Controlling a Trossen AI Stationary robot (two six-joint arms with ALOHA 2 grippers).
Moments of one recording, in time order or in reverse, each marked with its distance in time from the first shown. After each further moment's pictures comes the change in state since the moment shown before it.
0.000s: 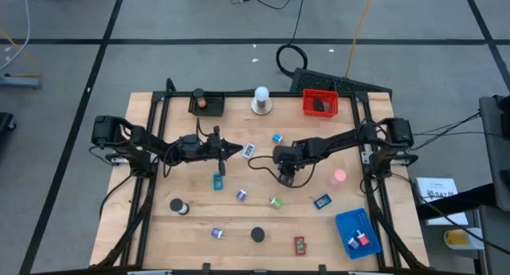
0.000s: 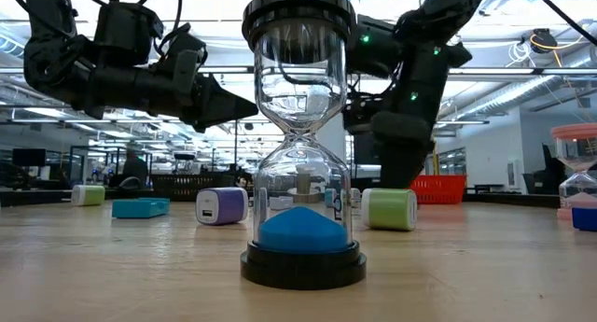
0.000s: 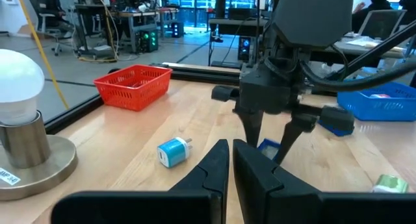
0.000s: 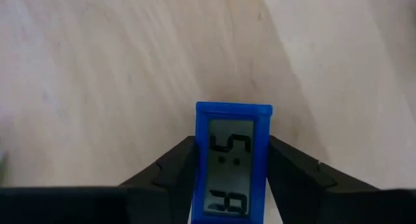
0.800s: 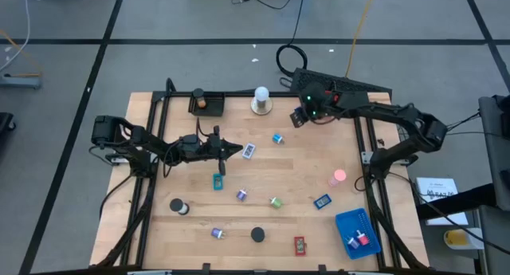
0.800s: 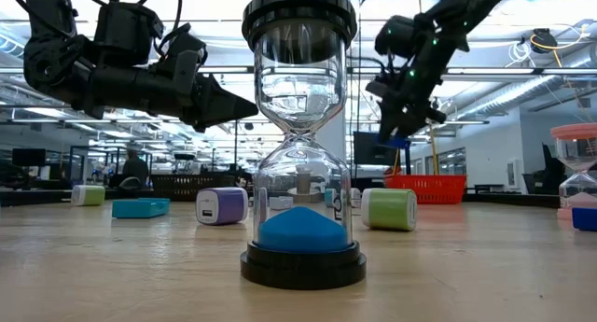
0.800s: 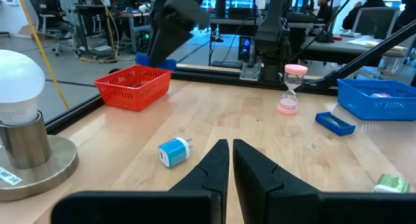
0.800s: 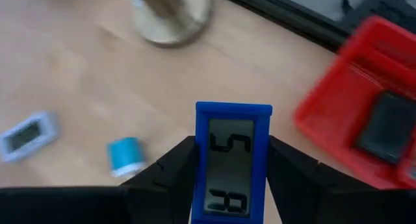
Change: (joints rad) left arm 0.000 0.000 0.000 0.000 -0.002 0.004; right arm -0.557 -0.318 0.003 -0.058 0.065 0.024
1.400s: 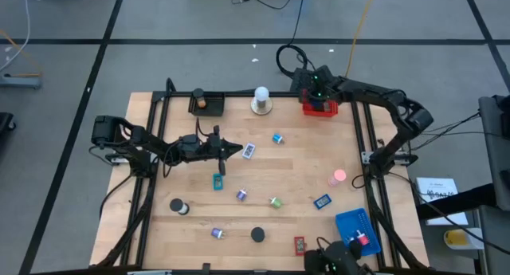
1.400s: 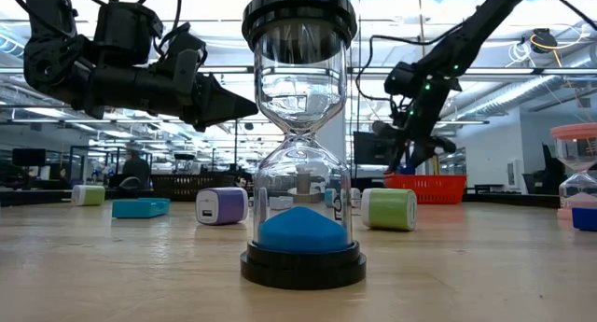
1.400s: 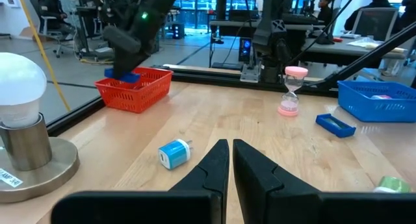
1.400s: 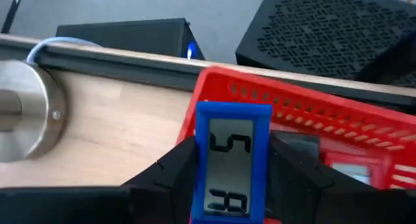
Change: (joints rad) left arm 0.000 0.000 0.000 0.006 -0.001 0.003; right arm -0.317 0.203 0.012 0.186 -0.006 0.087
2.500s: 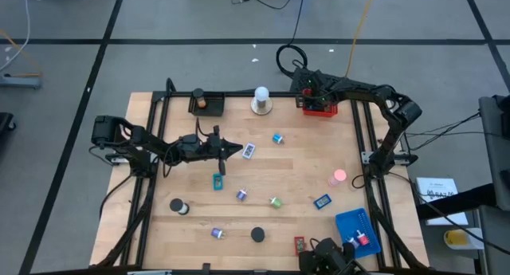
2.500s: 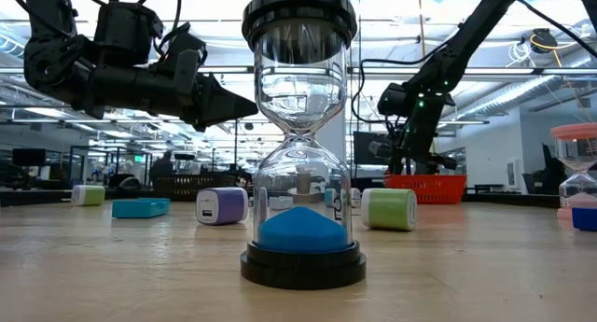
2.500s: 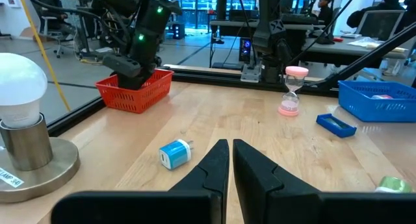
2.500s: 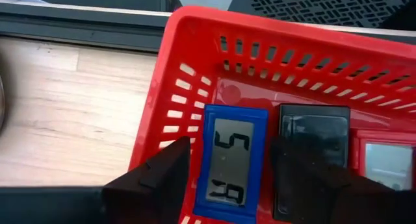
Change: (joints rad) left arm 0.002 0.000 0.000 0.000 0.000 0.000; right arm 0.013 0.125 0.024 -0.038 -0.027 0.053
